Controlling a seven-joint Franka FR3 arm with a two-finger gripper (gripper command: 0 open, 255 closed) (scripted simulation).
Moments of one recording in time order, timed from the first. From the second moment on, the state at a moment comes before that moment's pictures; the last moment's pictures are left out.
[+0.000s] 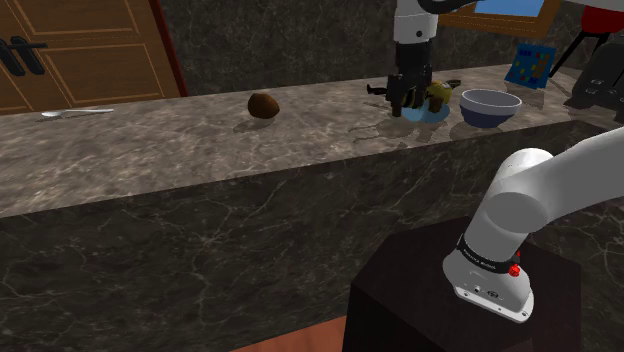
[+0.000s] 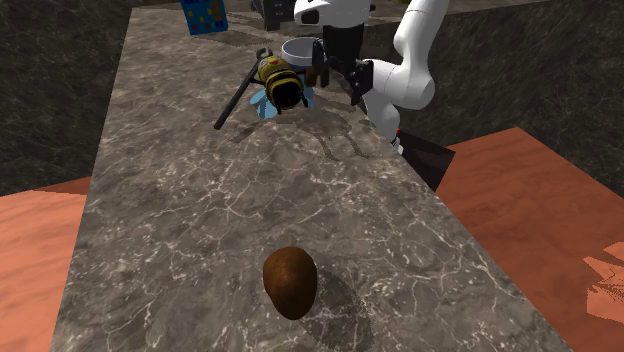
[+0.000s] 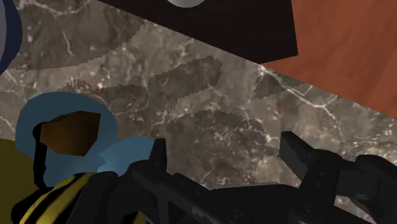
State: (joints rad) arm -0.02 -0.74 0.00 -2.31 -0.04 1.47 0.17
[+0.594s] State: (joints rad) arm 0.05 -0.56 -0.10 -2.27 0.00 1.71 -0.07
